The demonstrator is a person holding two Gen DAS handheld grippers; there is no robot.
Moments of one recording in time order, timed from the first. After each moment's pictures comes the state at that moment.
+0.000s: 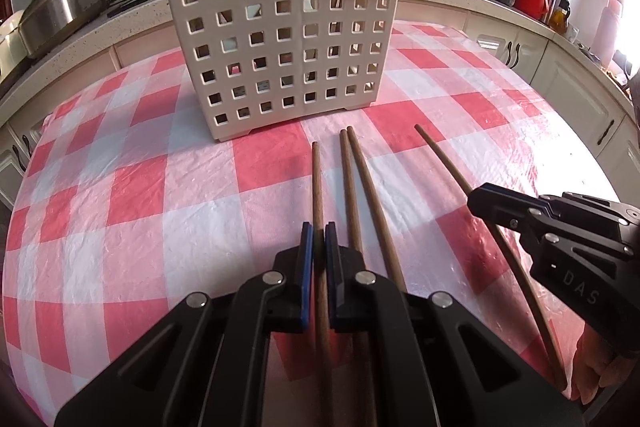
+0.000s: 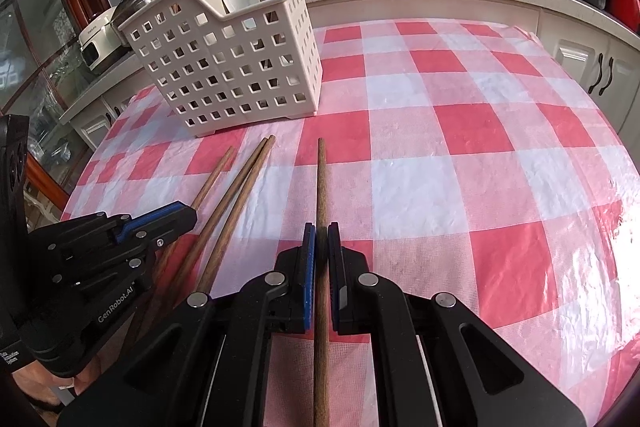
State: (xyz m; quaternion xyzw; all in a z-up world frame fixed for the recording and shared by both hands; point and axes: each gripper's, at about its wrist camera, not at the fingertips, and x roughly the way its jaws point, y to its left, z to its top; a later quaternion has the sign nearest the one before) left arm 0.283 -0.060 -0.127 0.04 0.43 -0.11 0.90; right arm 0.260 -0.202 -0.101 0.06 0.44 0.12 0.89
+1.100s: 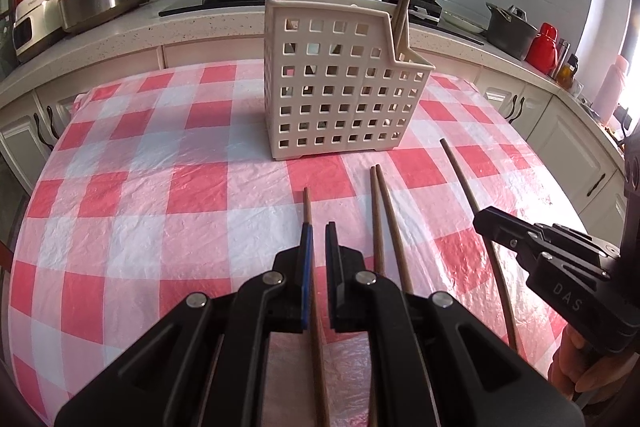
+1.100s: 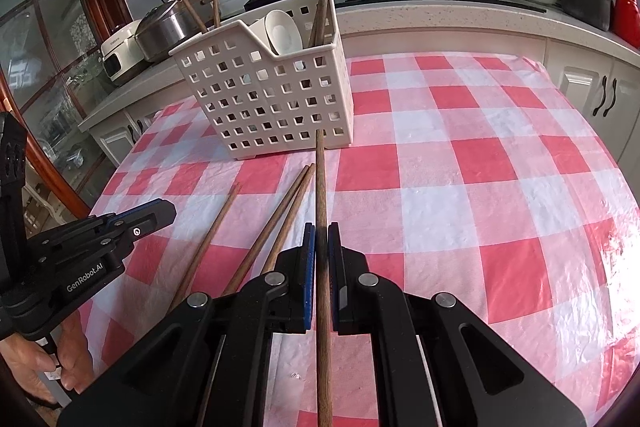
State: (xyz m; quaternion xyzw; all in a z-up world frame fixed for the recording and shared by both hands) left arm 0.256 -0.012 -0.086 -0.03 0.39 -0.09 0.91; right arm 0.240 -0.189 -0.070 0.06 0.40 0.14 0.90
